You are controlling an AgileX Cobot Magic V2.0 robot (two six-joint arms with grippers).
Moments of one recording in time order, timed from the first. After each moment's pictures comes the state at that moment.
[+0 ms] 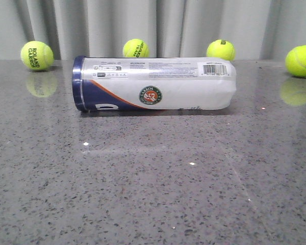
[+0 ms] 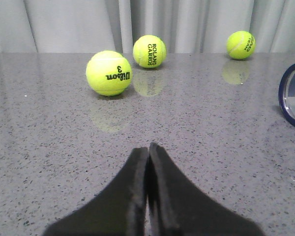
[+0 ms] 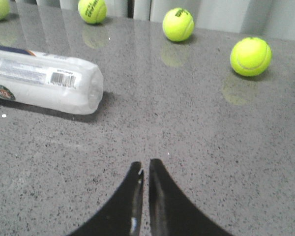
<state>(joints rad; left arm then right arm) -0.05 0.00 0.00 -0.04 0.17 0.03 0.39 0.26 -0.37 -0.18 0.46 0.24</state>
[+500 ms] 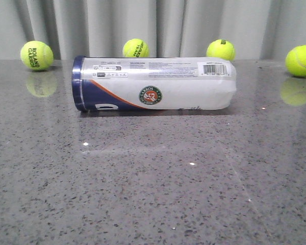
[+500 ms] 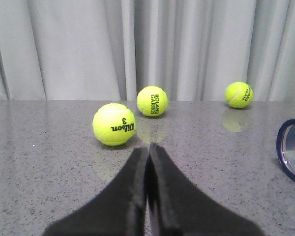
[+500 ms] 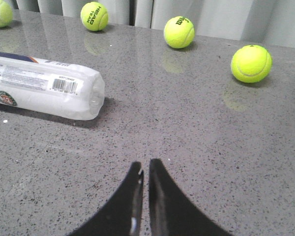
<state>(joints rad) -0.05 0.00 -0.02 -0.05 0.01 0.03 0.39 0.26 -0.36 -0.18 0.46 0.24</state>
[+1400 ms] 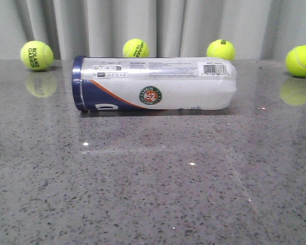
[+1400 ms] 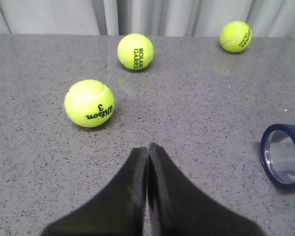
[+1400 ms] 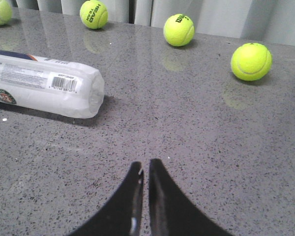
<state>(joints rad) -0.05 0.71 -0.69 -0.09 0.45 0.03 0.39 0.26 -0.36 -0.18 0.46 0.24</state>
